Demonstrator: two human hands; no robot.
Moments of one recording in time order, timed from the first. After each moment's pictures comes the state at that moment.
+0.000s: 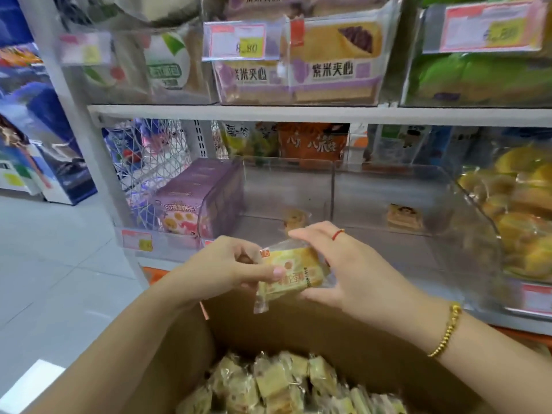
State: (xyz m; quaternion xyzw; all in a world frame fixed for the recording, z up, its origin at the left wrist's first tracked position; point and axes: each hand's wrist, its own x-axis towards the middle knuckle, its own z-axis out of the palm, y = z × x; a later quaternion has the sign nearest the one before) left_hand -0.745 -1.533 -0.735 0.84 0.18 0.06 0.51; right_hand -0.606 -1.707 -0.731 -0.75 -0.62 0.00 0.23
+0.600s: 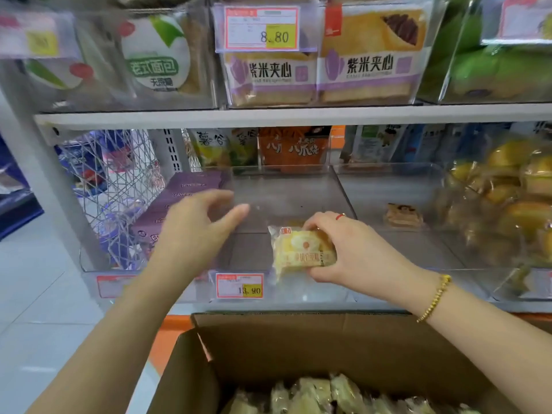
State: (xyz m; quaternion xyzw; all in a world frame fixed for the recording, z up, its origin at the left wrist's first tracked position) left_hand -0.725 -1.428 -0.714 0.88 0.23 0.29 0.28; right_hand -0.602 -1.621 -0.728 -0.84 -0.51 -0.01 0.19
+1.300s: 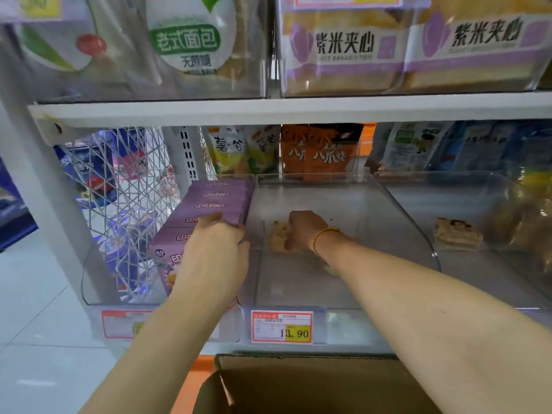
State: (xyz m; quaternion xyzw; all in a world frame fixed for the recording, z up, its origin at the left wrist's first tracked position) left_hand -0.698 -1.362 -0.756 0.93 0.24 0.29 0.06; right_hand -0.484 -1.403 -0.815 -0.91 -0.37 0.08 0.16
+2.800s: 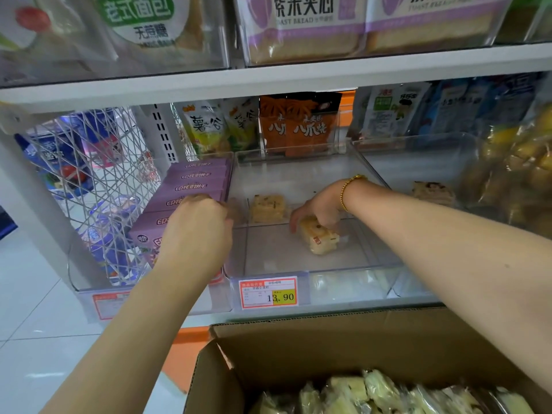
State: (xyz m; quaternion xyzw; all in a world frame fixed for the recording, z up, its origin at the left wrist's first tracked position) left_hand -0.697 -1.365 -0.750 0.95 0.23 0.21 -0.05; right_hand -0.482 -1.464 -0.762 -0.81 -0.47 0.26 -0.23
